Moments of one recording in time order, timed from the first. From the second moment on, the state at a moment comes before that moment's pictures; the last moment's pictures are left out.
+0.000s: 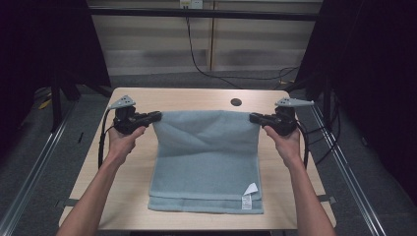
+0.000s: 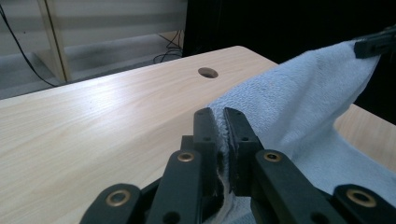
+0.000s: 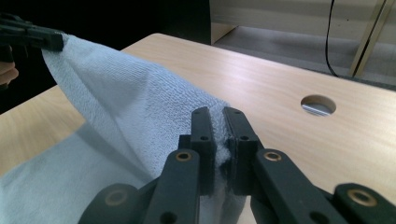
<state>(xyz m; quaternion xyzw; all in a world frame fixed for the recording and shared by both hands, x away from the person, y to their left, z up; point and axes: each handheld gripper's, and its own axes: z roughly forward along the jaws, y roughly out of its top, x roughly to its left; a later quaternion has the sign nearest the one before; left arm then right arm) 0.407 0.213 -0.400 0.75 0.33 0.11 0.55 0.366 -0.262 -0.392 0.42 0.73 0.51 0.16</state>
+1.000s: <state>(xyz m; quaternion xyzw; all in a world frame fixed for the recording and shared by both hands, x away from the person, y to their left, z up) 0.300 0.230 -0.440 0.79 0.27 0.05 0.55 0.247 -0.263 -0.432 0.40 0.76 0.50 0.11</state>
